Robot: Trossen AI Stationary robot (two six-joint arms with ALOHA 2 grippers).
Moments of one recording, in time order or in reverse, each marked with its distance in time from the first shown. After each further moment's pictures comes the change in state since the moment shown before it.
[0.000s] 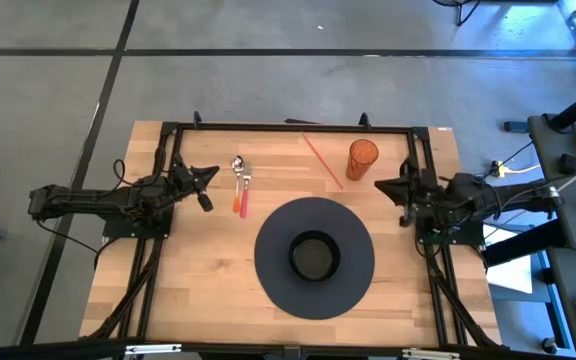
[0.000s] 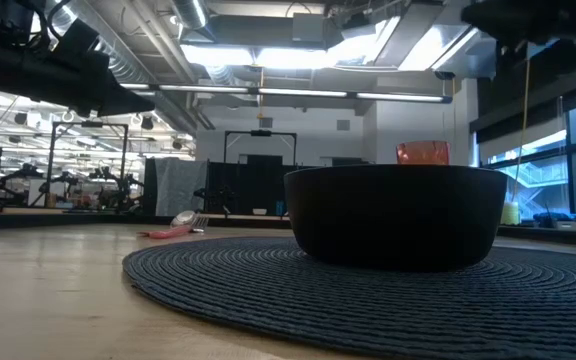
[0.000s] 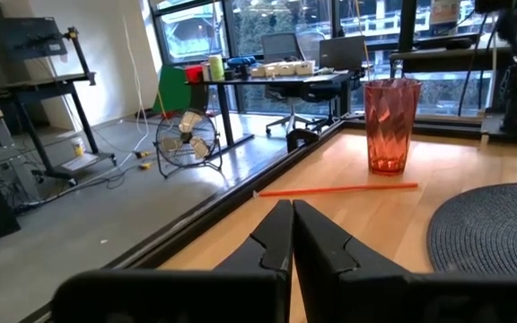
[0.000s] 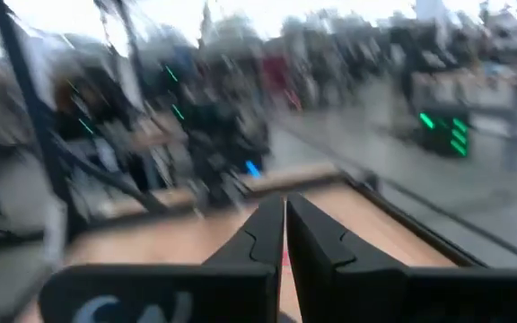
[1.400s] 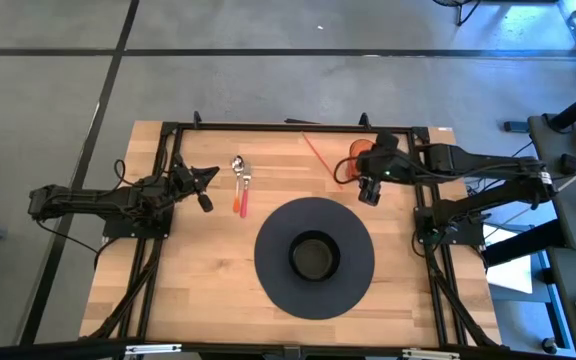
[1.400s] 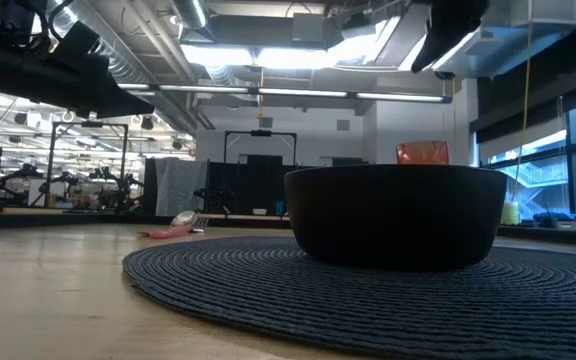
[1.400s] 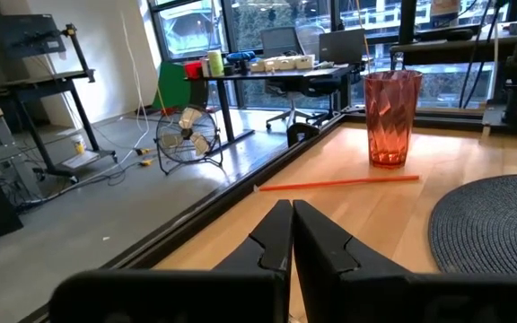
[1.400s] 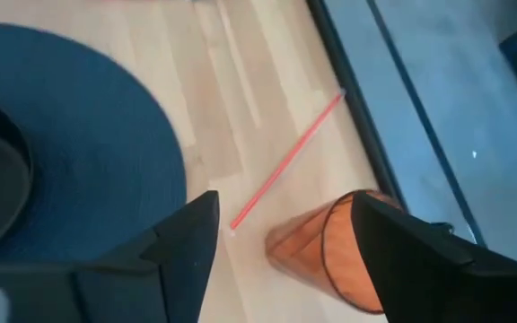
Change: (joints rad) left arm 0.000 0.000 0.000 -0.017 0.000 0.002; right arm -0.198 0.782 0.872 -1.051 0.078 -0.085
